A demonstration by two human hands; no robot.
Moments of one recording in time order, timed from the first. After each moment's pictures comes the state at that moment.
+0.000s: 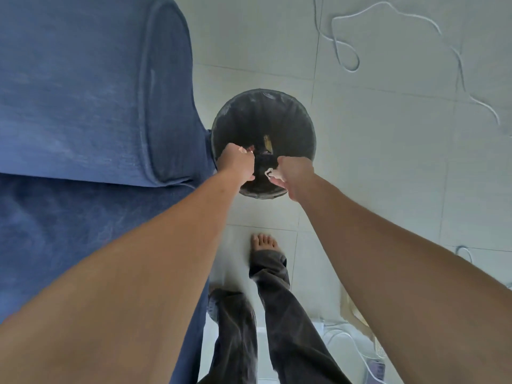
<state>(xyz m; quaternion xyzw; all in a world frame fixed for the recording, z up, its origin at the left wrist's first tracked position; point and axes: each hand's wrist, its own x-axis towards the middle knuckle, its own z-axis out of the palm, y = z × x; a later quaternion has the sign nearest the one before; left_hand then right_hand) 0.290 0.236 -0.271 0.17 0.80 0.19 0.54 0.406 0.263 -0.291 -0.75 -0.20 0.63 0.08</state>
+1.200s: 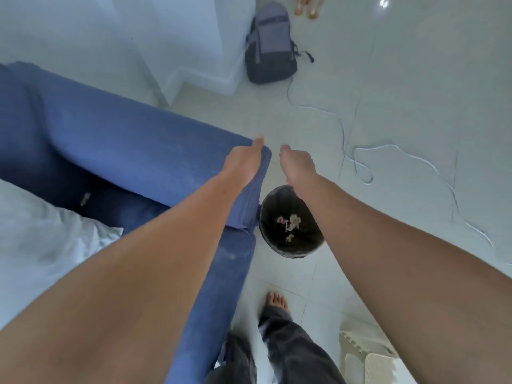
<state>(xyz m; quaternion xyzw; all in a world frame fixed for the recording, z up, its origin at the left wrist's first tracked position) 0.193 0.246 -0.003 0.22 0.82 0.29 0.45 0.293 0.304 -0.015 -0.65 -0.53 0.54 0.08</state>
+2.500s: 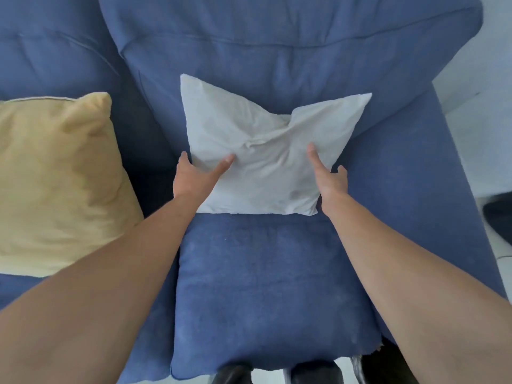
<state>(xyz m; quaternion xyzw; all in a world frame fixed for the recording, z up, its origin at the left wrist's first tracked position) -0.073 -0.298 -0.039 -0.31 0.82 0.47 0.12 -0.090 -0.051 -0.021 -0.43 -0.69 0.57 -0.13</state>
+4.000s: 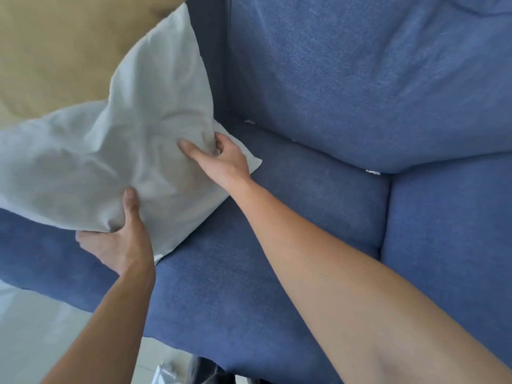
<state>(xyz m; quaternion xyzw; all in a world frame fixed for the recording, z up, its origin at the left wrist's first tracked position) 0.140 -0.322 -0.126 -0.70 0.46 0.43 -0.34 -0.031 -0.260 -0.104 0.04 -0.77 0.52 -0.37</state>
